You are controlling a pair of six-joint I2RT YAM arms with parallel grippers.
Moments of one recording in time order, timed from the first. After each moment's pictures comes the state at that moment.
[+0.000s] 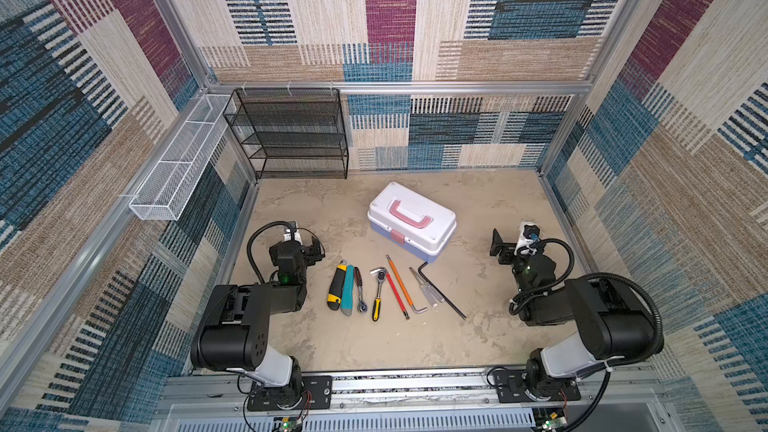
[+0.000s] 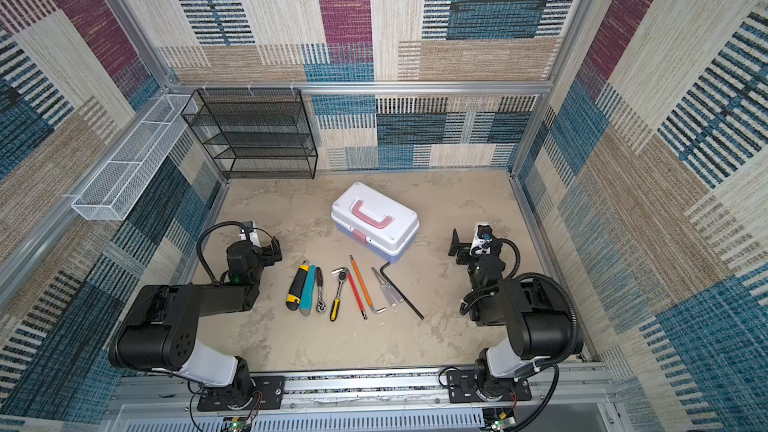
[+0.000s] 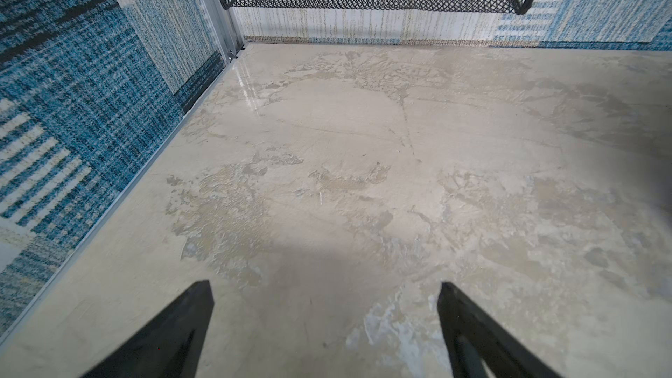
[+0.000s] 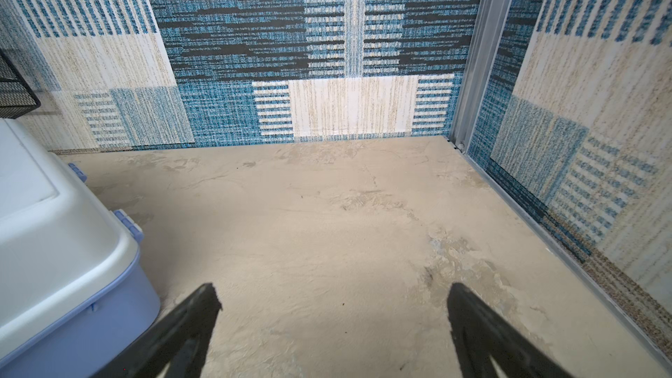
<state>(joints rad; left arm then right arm) -0.02 1.54 0.41 0.75 -0.25 -0.02 0.01 1.54 0.20 1.27 0.06 0.04</state>
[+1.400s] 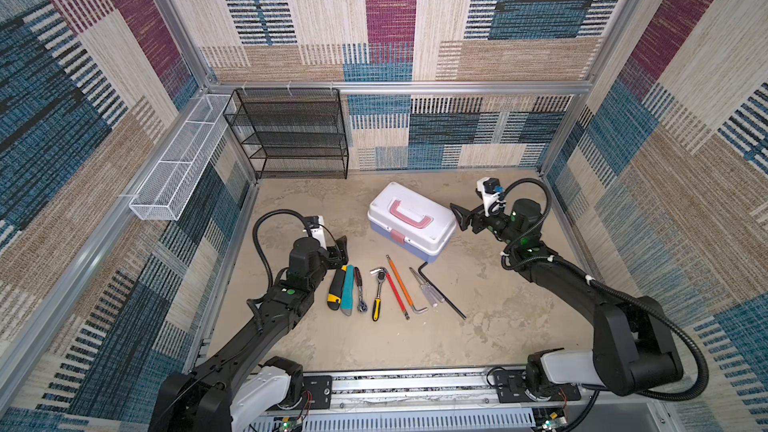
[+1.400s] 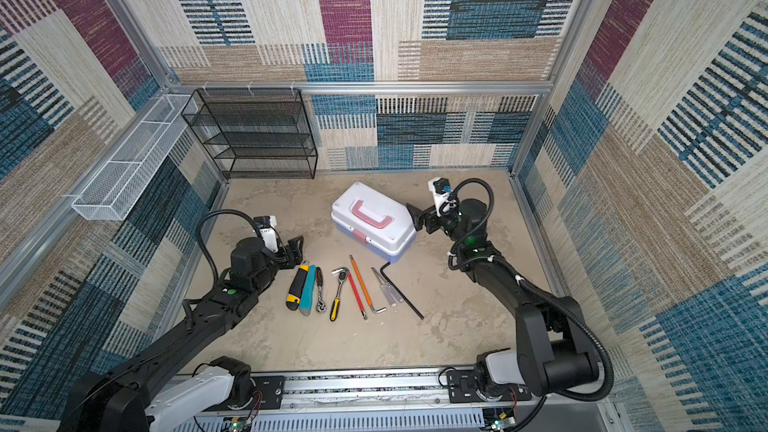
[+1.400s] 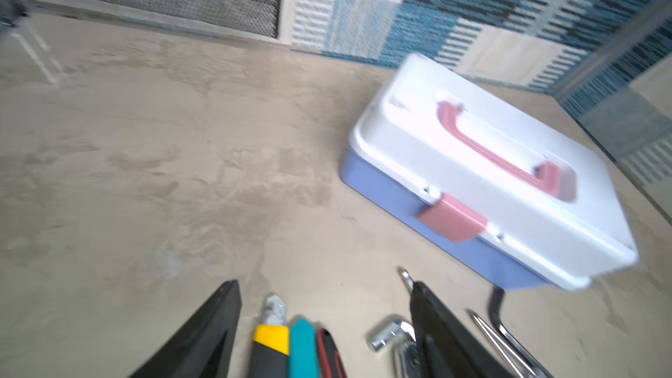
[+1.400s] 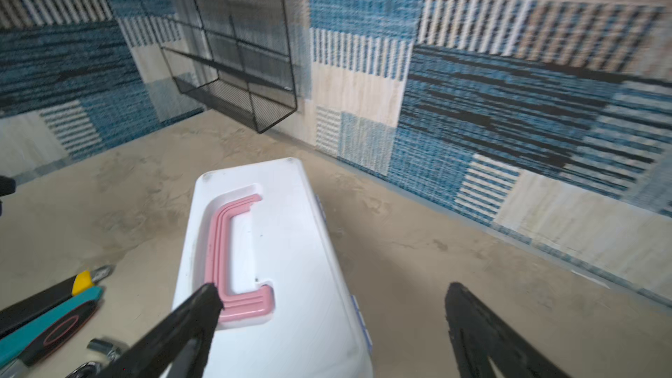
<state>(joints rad) -0.38 1.06 0.55 0.07 -0.10 -0.32 0.26 1.43 0.82 0.42 -0.39 -0.13</state>
